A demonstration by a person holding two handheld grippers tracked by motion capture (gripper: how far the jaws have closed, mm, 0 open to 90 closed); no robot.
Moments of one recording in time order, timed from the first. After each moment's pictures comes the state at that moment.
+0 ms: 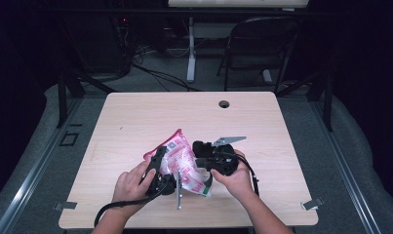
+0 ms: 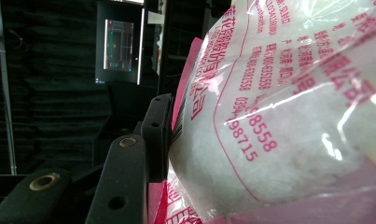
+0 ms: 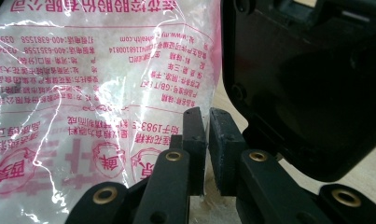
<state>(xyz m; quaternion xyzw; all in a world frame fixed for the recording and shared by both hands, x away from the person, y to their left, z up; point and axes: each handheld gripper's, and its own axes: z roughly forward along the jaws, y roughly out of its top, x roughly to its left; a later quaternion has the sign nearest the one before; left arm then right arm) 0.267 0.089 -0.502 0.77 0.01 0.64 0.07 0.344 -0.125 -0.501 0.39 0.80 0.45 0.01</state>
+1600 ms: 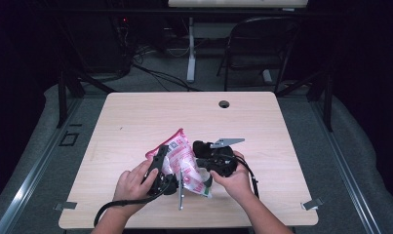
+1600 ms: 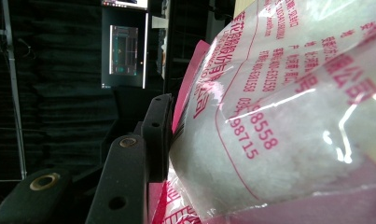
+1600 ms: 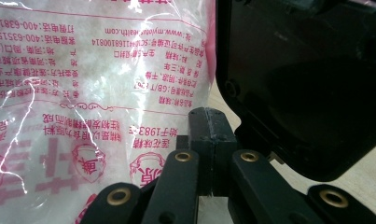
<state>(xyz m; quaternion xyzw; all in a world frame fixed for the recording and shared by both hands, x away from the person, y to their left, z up) 0.266 0.084 -0.498 0.76 0.00 0.64 0.06 0.343 -0.122 -0.506 0.39 0.80 0.45 0.03</state>
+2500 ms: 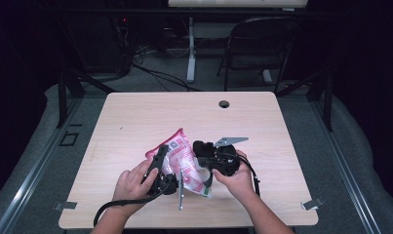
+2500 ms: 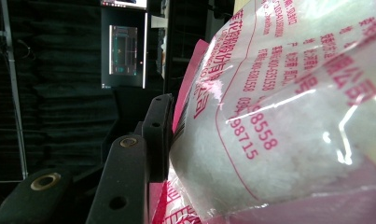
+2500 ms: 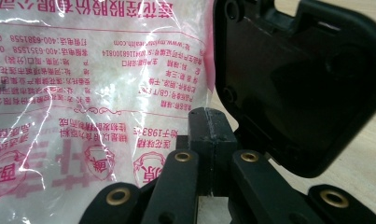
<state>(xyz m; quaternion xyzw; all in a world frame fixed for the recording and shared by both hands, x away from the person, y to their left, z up) 0.266 0.085 -0.497 0.76 0.00 0.64 0.06 0.342 -0.129 -0.499 0.39 0.80 0.46 0.03</state>
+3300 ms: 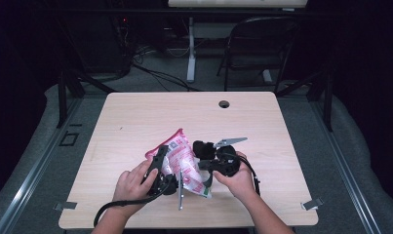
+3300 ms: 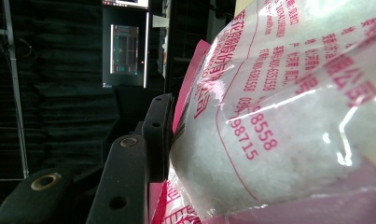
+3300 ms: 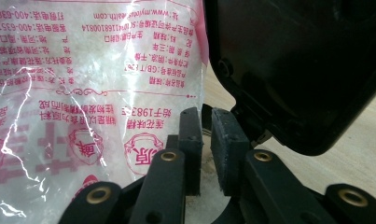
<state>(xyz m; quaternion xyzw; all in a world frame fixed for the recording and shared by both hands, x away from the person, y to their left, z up) 0.266 0.085 -0.498 0.76 0.00 0.64 0.06 0.346 -0.131 -0.509 0.41 0.80 0.44 0.00</state>
